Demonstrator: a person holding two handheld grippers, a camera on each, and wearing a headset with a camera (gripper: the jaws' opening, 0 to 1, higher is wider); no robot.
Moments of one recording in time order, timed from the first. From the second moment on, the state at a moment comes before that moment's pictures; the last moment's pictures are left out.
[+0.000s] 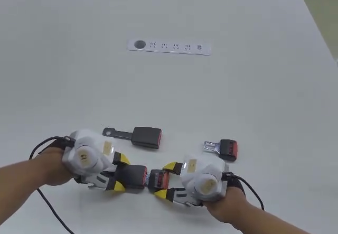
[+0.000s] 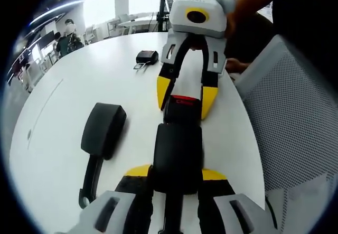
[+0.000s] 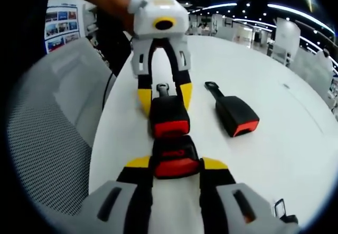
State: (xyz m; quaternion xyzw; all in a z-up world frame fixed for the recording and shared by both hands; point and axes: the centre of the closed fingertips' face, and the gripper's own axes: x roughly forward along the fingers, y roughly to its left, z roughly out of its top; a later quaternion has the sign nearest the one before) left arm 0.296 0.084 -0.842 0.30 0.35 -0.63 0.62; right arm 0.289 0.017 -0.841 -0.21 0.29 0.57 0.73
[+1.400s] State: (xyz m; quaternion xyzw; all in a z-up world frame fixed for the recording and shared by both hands) left arm 0.319 0.071 -0.797 0.28 0.31 -0.56 0.72; right arm 0.315 -0.017 -0.796 -0.14 0.25 0.52 0.81
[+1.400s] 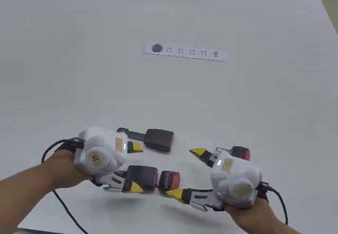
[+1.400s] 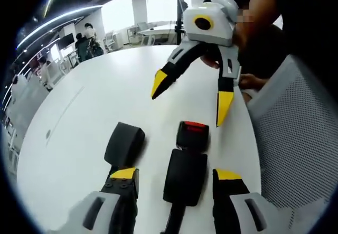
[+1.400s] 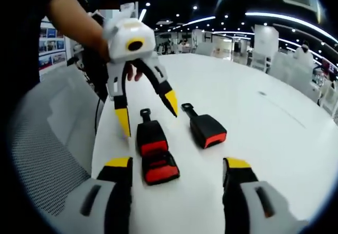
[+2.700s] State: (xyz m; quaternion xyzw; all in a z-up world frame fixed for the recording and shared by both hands) left arm 0.399 0.060 -0.820 0.31 0.34 -0.57 0.68; right arm 0.370 -0.164 -0.836 -0.17 0.34 0.52 0.77
